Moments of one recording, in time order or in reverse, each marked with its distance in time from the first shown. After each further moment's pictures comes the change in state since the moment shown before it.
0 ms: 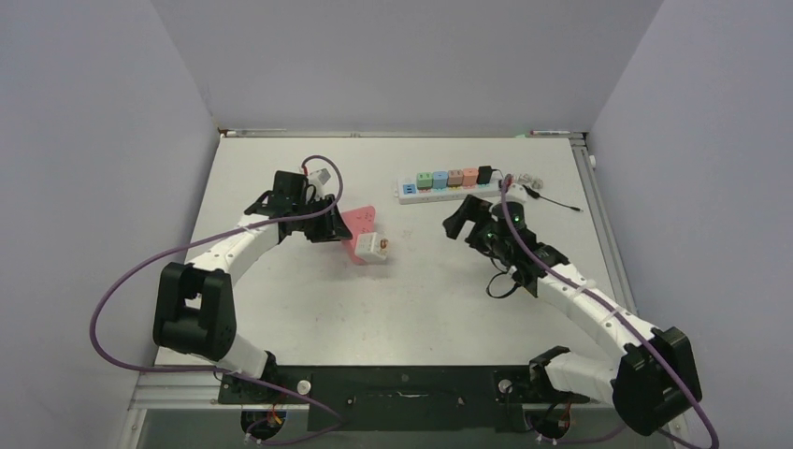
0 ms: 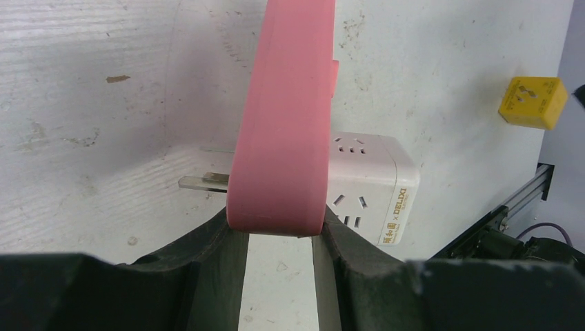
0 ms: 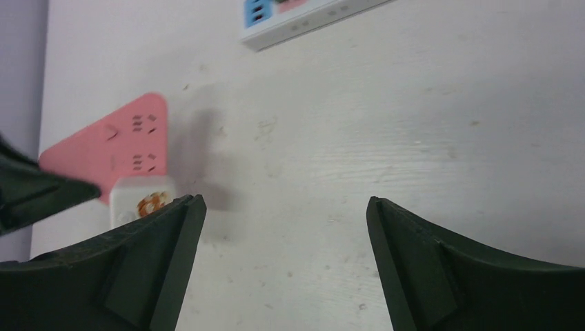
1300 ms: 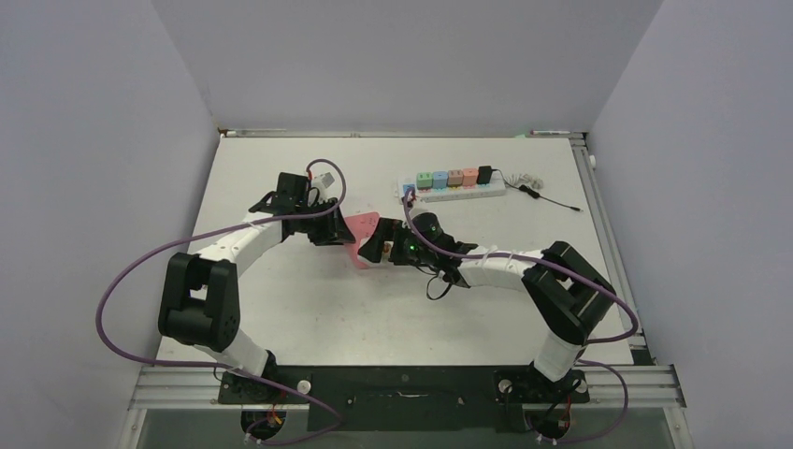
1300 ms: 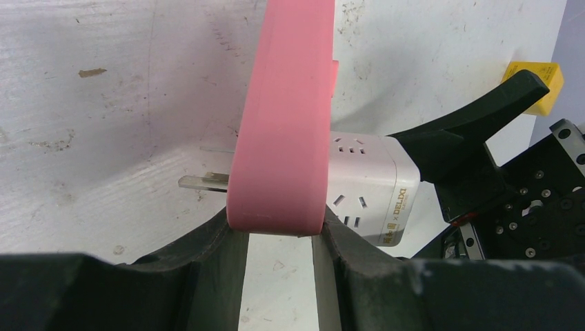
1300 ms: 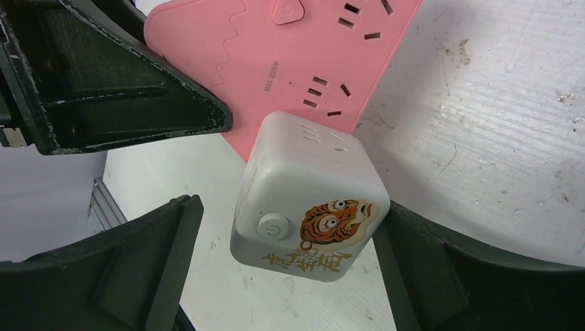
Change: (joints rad) left arm 0.002 0.059 -0.001 0.014 0.073 0.001; right arm 0.377 0.616 0.137 0.549 -0.274 0.097
